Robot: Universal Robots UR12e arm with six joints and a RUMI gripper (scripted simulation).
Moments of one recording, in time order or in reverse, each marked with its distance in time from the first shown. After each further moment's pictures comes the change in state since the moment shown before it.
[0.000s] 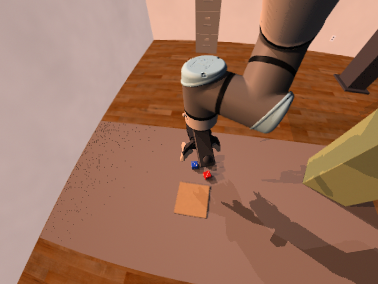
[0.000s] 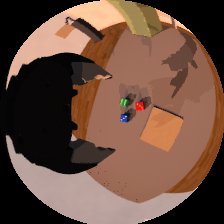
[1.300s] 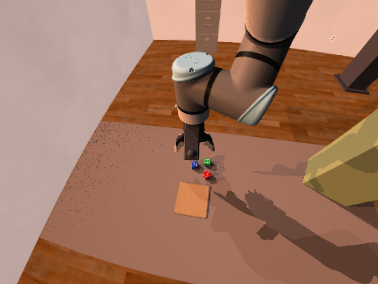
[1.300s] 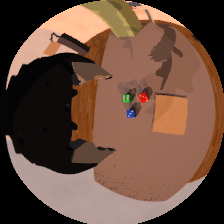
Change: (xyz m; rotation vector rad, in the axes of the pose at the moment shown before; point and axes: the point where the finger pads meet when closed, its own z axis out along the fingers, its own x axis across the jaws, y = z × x) arm 0.017 0.029 0.003 -0.003 -0.003 0.257
